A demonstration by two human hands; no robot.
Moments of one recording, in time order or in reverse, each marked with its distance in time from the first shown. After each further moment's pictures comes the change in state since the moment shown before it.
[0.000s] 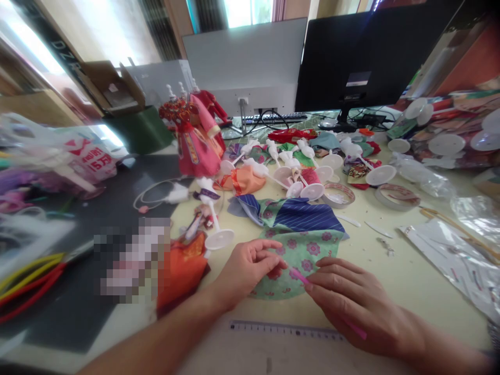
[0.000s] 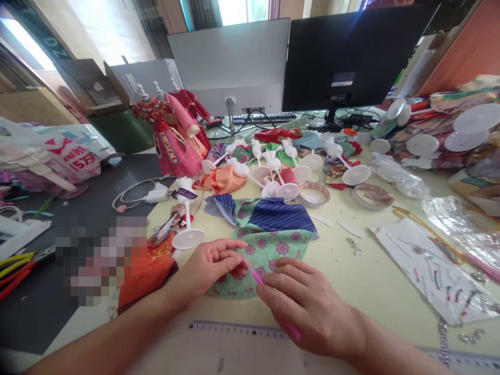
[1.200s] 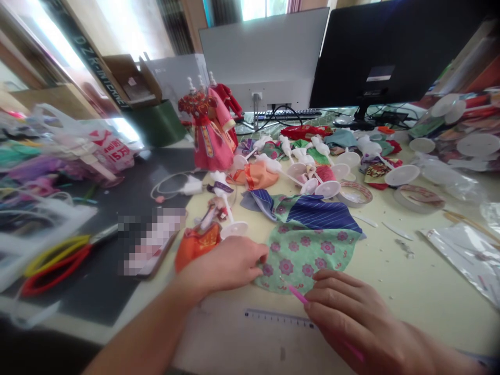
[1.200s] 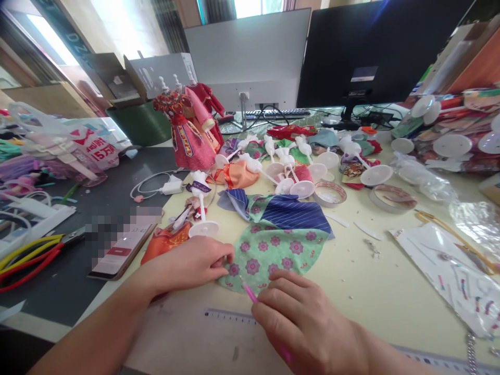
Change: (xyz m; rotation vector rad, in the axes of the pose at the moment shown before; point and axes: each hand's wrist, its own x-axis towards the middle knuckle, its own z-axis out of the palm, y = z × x) left_hand -0.015 0.029 -0.049 1.370 -0.277 0.211; right_hand 0.013 -0.026 0.014 0.134 -0.064 -0.001
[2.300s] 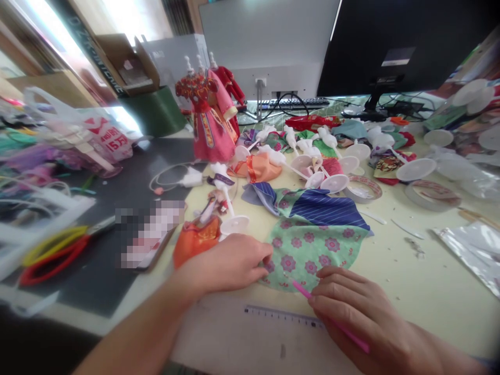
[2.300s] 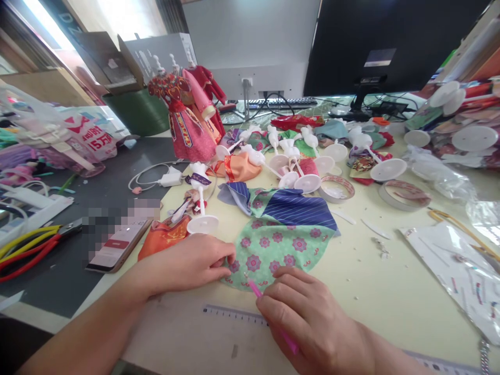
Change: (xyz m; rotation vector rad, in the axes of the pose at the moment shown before) left_hand -0.002 0.001 0.002 -0.021 -0.027 0.033; right_hand -0.012 0.007 0.008 0.128 -0.053 0.077
